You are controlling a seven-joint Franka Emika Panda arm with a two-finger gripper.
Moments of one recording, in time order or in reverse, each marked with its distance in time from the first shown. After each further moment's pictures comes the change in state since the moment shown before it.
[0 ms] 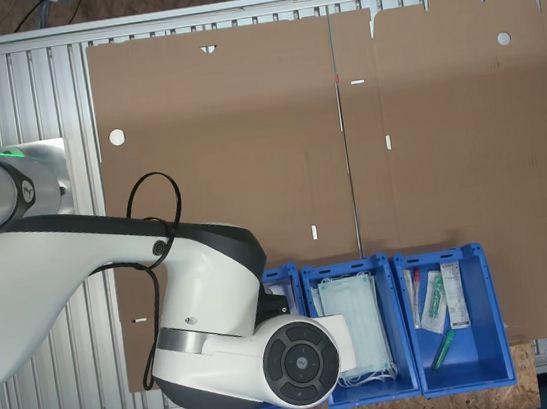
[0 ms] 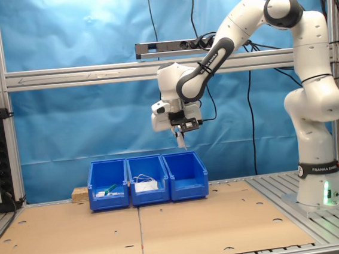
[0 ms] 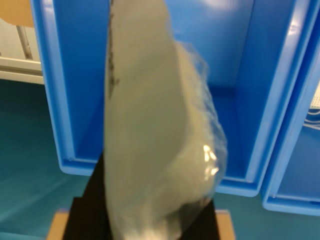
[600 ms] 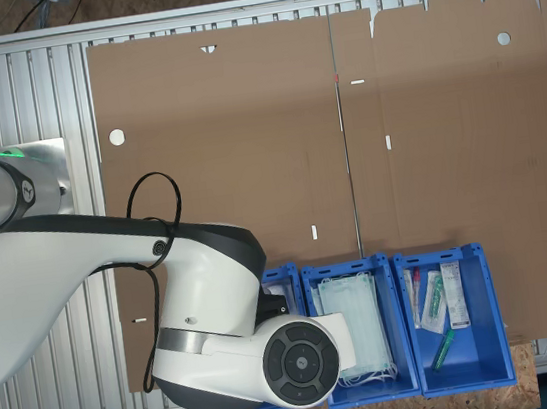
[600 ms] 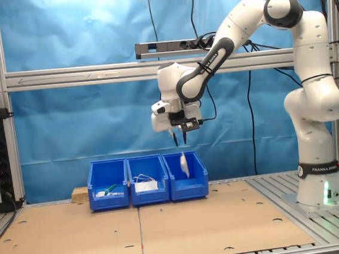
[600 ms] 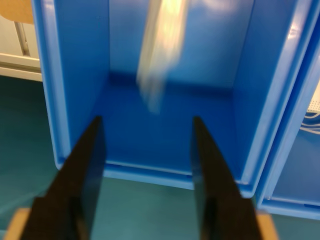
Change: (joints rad) arm 0.000 0.000 0.000 0.000 0.000 0.001 -0.027
